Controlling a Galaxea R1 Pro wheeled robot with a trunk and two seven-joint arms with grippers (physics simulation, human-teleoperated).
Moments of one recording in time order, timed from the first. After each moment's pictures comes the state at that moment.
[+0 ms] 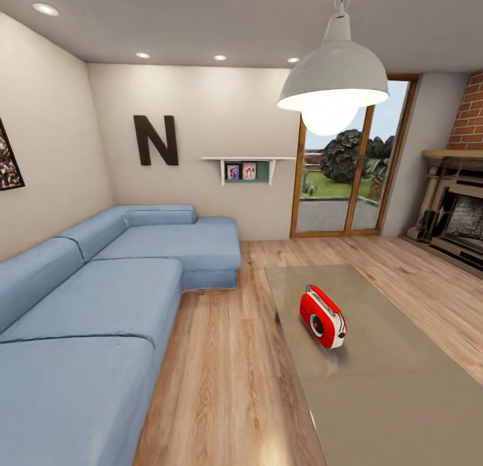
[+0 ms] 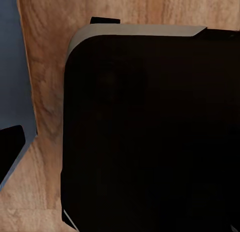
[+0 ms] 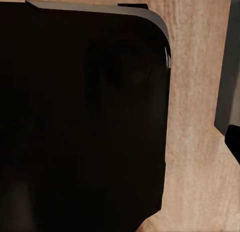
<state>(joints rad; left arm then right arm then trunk) 0.00 -0.01 0.00 -0.05 0.08 -0.01 0.01 -0.01 0.00 0.00 0.00 0.00 -0.02 0.00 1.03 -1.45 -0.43</state>
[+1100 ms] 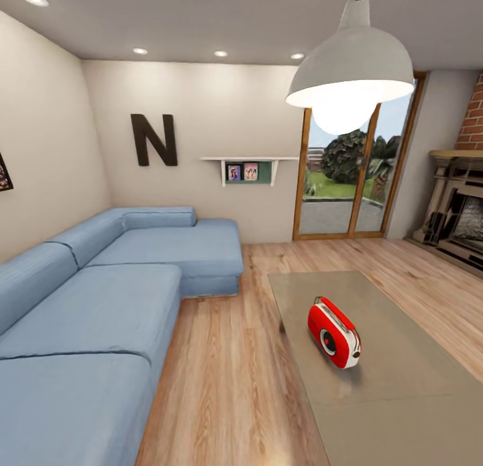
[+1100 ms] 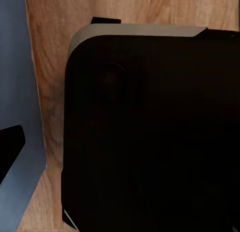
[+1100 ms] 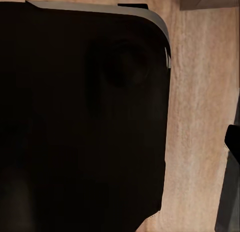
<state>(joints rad) 0.00 -0.01 0.00 -0.05 0.09 -0.01 0.01 -0.01 0.00 0.00 0.00 0.00 -0.02 0.00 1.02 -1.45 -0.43</state>
